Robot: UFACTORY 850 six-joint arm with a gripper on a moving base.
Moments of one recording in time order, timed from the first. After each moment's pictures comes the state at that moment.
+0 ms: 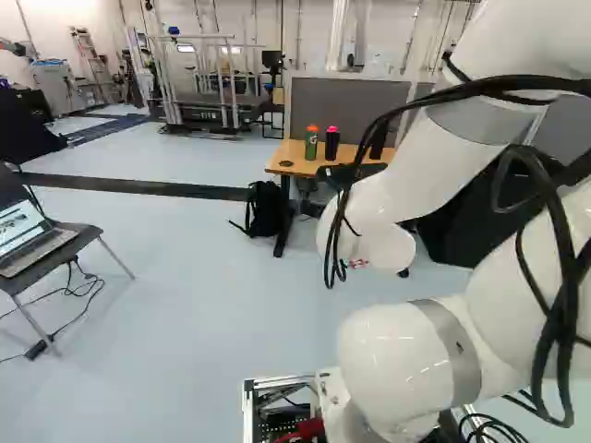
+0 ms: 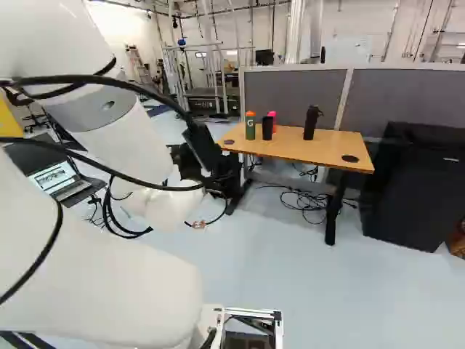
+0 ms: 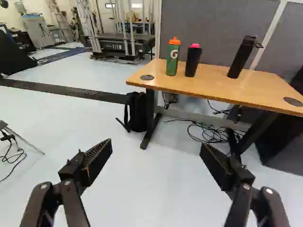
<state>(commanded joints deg) 0.0 16.0 -5.0 0.0 50.0 0.0</state>
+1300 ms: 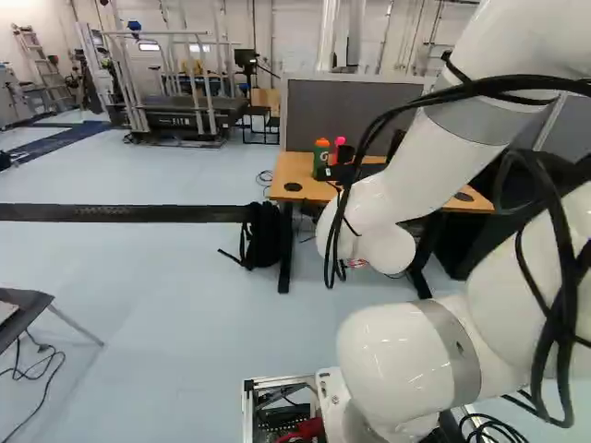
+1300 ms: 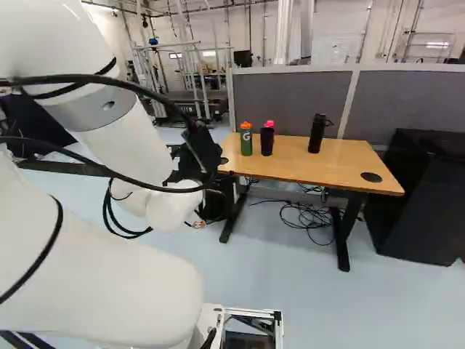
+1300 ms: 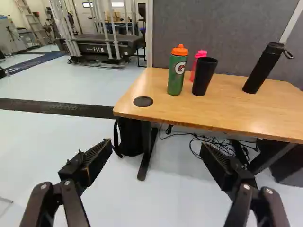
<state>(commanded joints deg) 0.0 16.0 -5.0 0.0 50.0 0.0</state>
